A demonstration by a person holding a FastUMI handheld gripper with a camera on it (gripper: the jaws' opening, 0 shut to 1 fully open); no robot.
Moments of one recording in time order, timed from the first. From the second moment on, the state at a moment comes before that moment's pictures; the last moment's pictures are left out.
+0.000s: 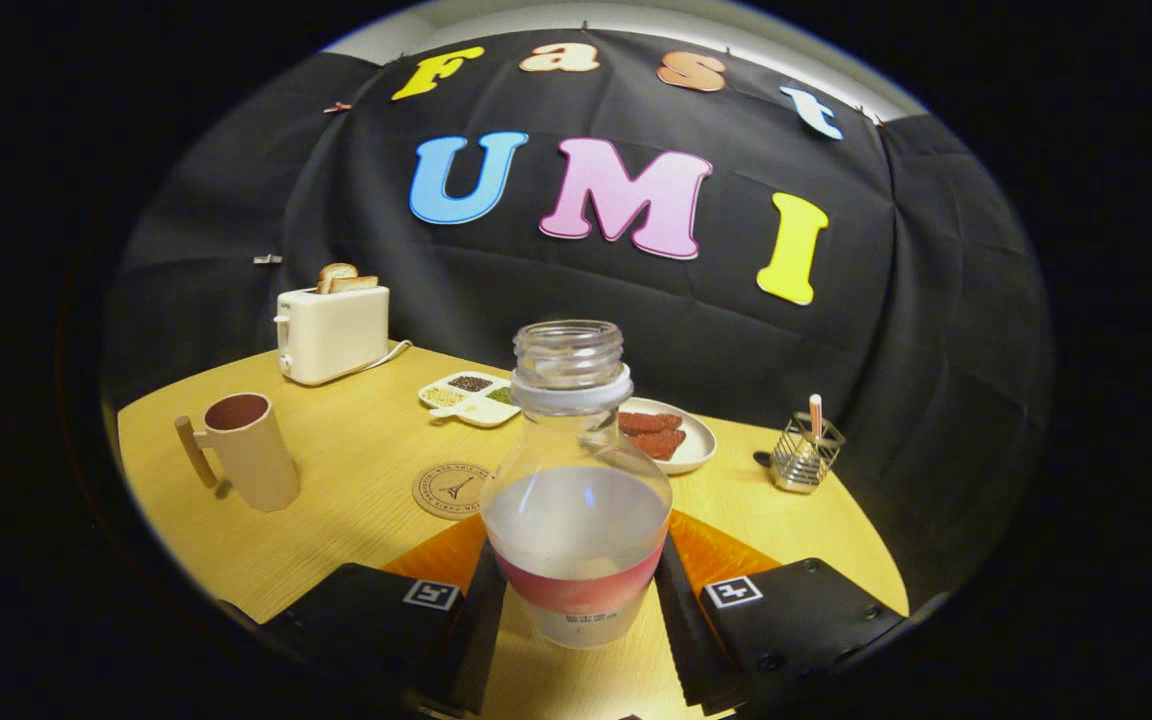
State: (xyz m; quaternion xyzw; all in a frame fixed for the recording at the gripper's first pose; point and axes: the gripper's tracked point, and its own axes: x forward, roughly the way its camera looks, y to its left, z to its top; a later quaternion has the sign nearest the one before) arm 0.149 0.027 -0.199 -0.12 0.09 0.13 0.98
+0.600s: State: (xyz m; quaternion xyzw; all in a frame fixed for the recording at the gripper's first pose) arm 0.154 0.115 -0.144 -0.32 0.02 0.19 0.93
